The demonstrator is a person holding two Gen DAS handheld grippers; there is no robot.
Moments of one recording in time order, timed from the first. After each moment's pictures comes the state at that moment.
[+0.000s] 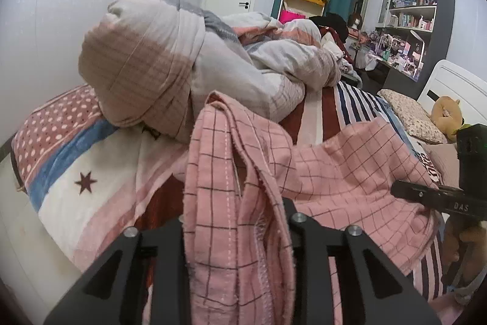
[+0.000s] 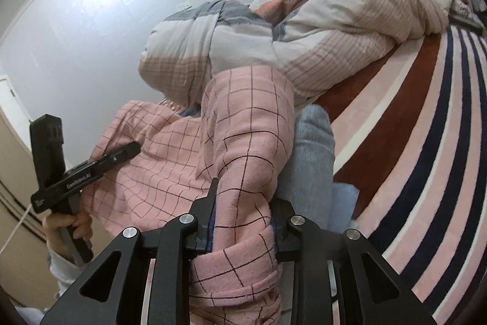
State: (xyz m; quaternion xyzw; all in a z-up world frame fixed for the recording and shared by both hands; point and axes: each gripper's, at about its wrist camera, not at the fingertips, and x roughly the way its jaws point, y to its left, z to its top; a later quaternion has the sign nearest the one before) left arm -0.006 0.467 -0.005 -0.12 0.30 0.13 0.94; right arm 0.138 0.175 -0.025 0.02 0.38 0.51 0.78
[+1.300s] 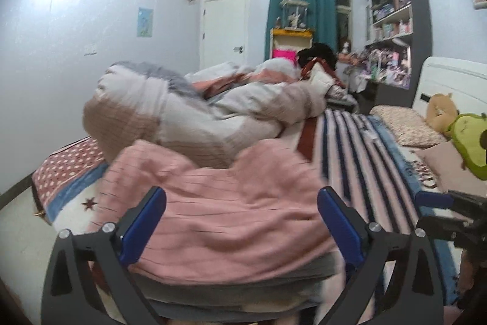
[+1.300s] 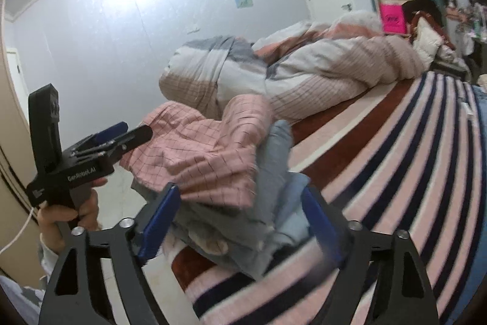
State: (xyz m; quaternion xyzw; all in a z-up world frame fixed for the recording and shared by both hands) left arm -0.045 0.290 0.042 -0.05 0.19 0.16 0.97; right arm 0.055 0.033 0.016 0.00 0.28 0.48 0.83
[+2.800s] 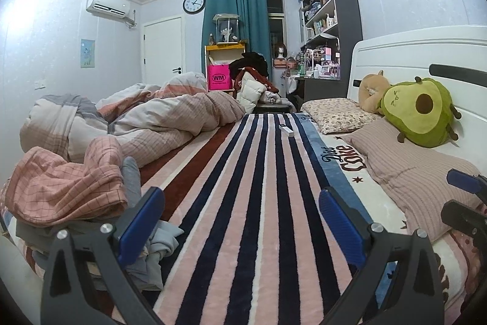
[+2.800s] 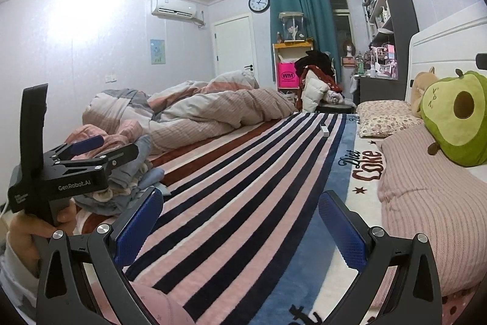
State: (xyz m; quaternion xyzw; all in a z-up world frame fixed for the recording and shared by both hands) left arm -0.042 0.051 0.014 0.01 0.16 0.05 0.99; right arm -0.029 -0.236 -0.014 0.01 0.16 0.28 0.95
